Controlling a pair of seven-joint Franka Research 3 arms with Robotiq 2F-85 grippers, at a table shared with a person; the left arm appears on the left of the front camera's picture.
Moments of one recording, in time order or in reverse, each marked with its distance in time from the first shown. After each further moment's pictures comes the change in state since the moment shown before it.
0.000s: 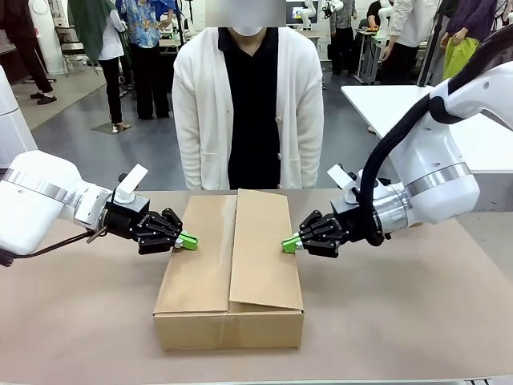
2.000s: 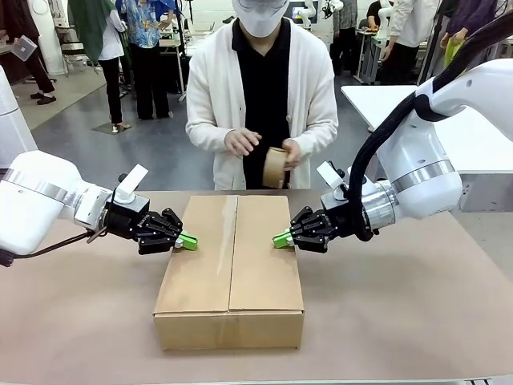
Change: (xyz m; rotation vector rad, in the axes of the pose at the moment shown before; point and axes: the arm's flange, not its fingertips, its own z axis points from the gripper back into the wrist) left arm 0.000 0.000 0.000 0.000 0.000 0.000; right arm 0.004 -0.015 -0.012 -0.007 0.005 0.007
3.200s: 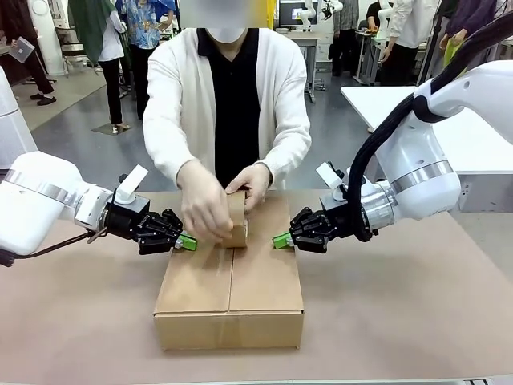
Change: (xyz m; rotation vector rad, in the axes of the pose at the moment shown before) left arm 0.000 0.000 0.000 0.000 0.000 0.000; right arm 0.000 0.000 0.000 0.000 0.000 -0.001
